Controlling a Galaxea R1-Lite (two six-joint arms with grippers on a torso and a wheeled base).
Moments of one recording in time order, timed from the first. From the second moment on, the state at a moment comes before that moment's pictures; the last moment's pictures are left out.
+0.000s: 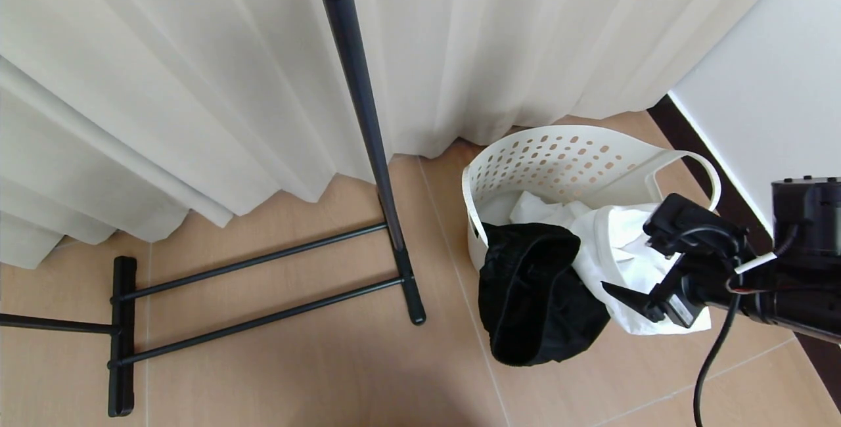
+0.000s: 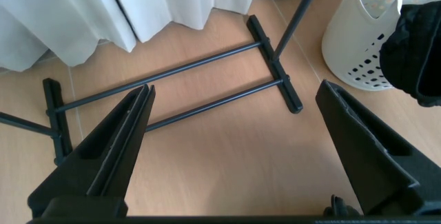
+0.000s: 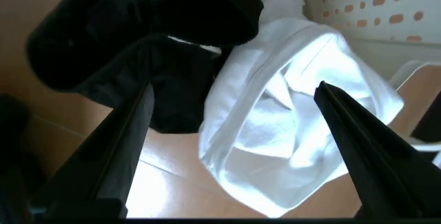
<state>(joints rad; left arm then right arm) 0.00 0.00 0.00 -0.05 -0.08 0.03 0.22 1.52 -0.64 -0.36 0.06 -0.62</state>
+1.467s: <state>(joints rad) 0.00 0.00 0.00 -0.05 -0.09 0.03 0.21 1.98 -0.97 -0.52 -0.01 -0.80</state>
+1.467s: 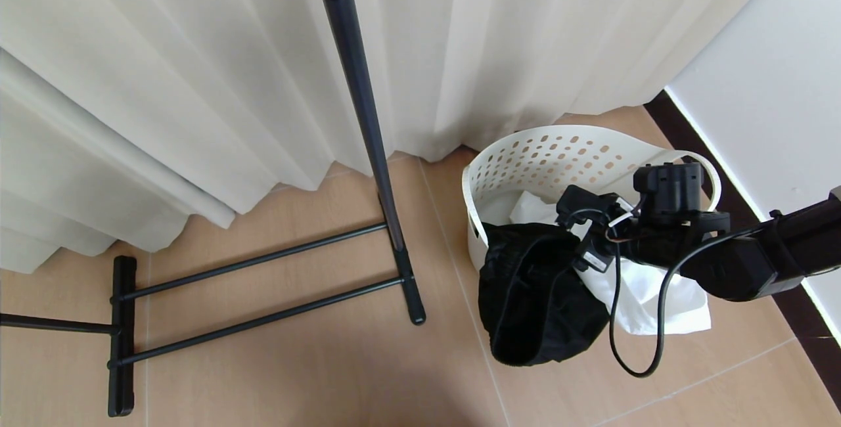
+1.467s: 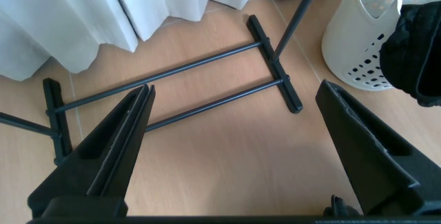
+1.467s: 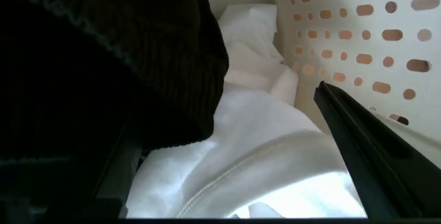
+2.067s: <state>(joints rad) 0.00 0.00 0.00 -0.05 -0.08 0.03 0.21 2.00 -0.99 -0.52 0.00 -0.70</state>
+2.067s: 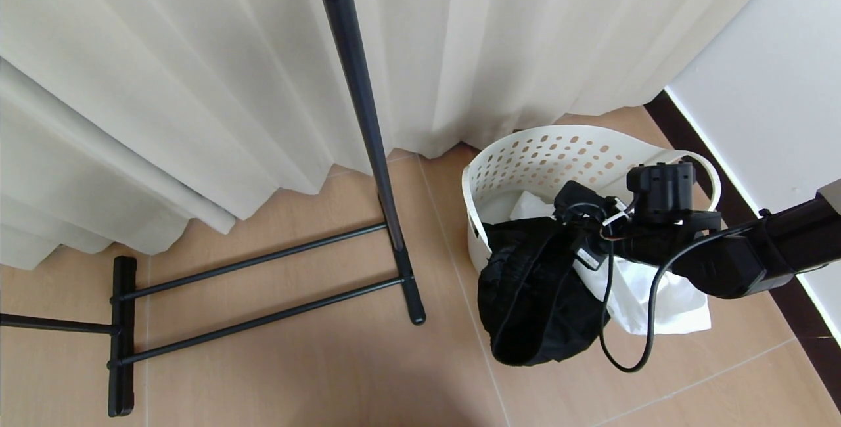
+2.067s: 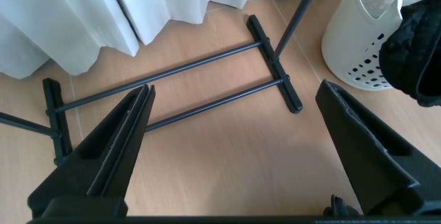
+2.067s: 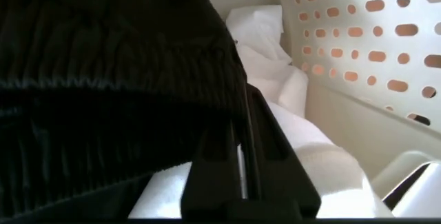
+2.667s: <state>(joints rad) 0.00 0.00 0.00 -0.05 -0.08 0.03 0.33 1.65 -0.78 -0.41 0.00 -0.26</state>
